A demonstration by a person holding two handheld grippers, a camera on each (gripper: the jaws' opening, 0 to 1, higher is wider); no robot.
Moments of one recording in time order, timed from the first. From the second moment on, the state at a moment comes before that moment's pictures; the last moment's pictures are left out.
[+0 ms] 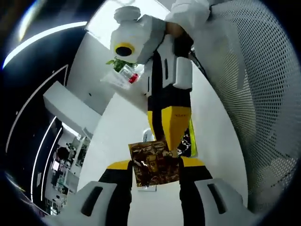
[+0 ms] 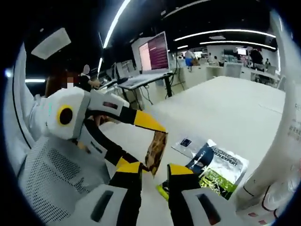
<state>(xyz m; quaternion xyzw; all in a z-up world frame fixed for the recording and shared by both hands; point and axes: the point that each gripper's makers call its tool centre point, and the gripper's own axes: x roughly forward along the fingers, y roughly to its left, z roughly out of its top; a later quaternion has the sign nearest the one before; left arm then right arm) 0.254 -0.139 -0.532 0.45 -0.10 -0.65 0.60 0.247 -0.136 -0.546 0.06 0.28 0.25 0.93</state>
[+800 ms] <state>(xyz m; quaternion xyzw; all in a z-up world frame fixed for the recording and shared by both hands) 0.254 -0.136 -0.501 0.53 -0.11 -0.62 0.56 0.259 -0.154 -0.510 -0.11 0.20 0.22 0.95</state>
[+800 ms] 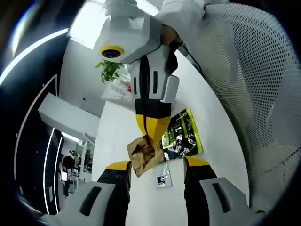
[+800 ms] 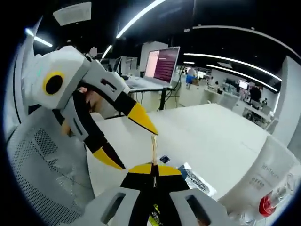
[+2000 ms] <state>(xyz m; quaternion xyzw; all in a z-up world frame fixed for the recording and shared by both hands) 0.267 -0.145 -0.463 0.40 -0.02 -0.66 0.64 0.263 -0.155 -0.492 -0.17 0.16 0.21 0.95</state>
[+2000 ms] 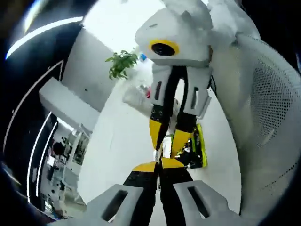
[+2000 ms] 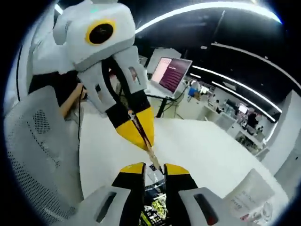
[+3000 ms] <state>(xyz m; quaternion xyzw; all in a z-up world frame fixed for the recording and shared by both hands) 0.274 -0.125 -0.433 0.03 0.13 -0.71 0.69 0.248 -0.129 -0.431 0.15 0.06 0.31 0.94</state>
